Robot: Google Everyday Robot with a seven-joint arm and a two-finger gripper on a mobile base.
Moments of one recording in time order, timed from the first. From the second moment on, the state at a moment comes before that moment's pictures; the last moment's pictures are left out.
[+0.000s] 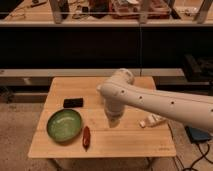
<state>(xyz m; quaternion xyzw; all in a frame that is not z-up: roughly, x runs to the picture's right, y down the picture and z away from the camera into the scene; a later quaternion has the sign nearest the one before) 0.021 0.145 0.676 -0.33 -0.06 -0.07 0.94</state>
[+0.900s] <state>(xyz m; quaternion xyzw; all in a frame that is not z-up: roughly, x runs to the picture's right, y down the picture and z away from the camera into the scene) 0.033 0.179 0.687 -0.32 -0.08 -0.01 0.94</state>
